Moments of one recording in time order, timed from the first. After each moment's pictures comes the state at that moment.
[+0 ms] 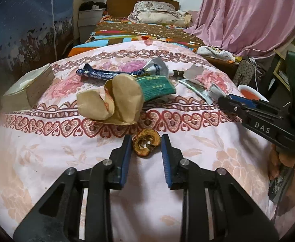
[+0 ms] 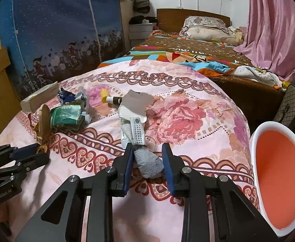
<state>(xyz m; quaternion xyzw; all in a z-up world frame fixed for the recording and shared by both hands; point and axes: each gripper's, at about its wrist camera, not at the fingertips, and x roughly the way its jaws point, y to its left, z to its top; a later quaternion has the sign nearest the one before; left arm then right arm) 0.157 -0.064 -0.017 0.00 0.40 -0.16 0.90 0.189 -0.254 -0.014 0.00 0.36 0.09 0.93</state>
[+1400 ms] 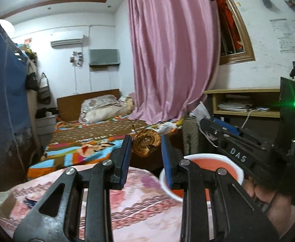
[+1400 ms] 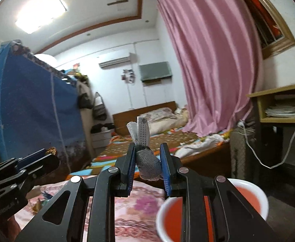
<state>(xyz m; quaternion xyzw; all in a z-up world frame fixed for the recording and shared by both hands) 0.088 -0.224 0.090 0.08 0.04 -0.33 0.94 0.052 -0.408 0.064 0.11 0.00 -0.09 0.99</state>
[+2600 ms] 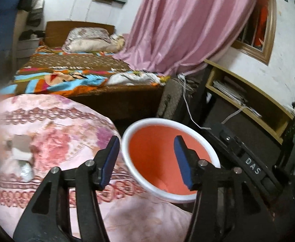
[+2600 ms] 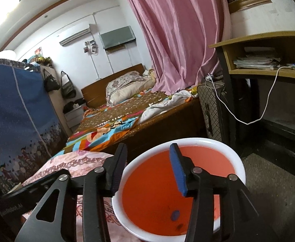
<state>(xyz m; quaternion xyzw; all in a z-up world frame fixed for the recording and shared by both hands) 0.151 -0.276 0.042 -0.03 0.28 -0.36 0.89 0.063 -0.467 0.024 0.19 0.12 -0.15 0.96</state>
